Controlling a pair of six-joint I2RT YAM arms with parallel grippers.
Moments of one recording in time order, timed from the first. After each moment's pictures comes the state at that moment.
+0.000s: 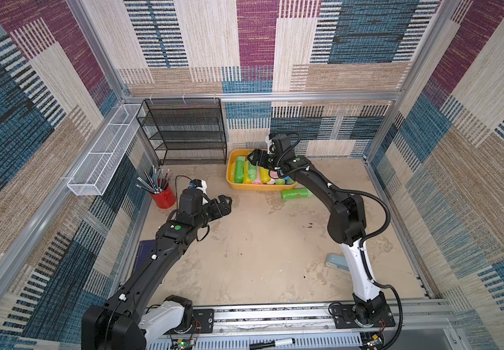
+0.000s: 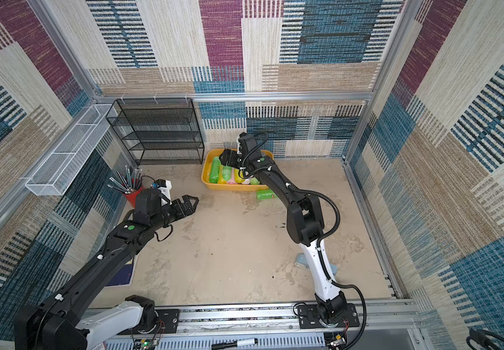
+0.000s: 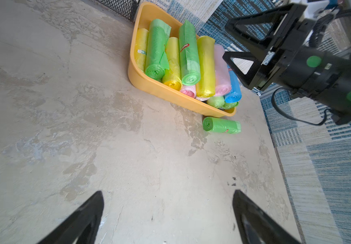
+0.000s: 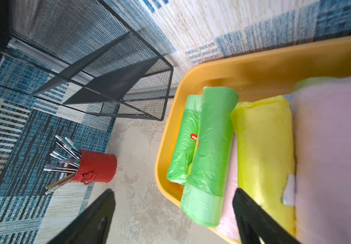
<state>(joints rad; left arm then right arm) -0.29 1.10 0.86 -0.31 0.14 -0.60 0.49 2.29 2.19 -0.41 -0.21 0.59</state>
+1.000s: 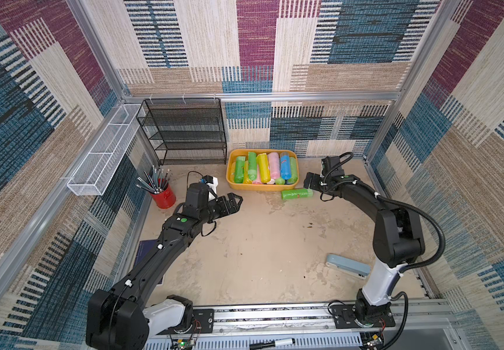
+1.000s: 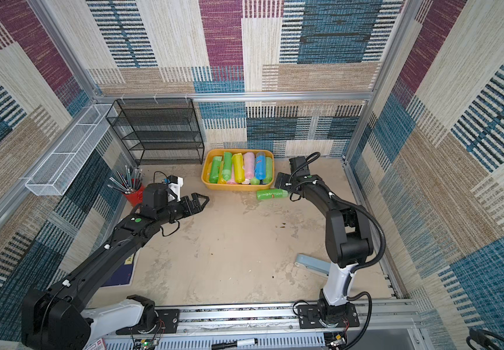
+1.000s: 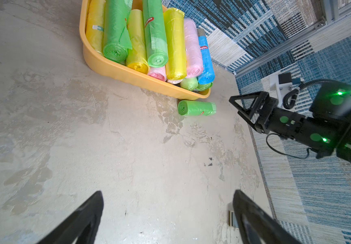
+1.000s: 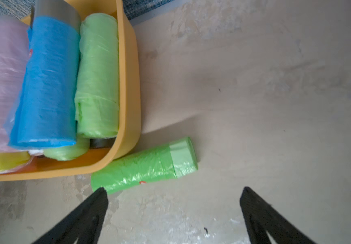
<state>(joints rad) -0.32 1.20 0.93 -0.30 0.28 -0.61 0.19 1.89 1.44 -0.42 0.00 0.42</state>
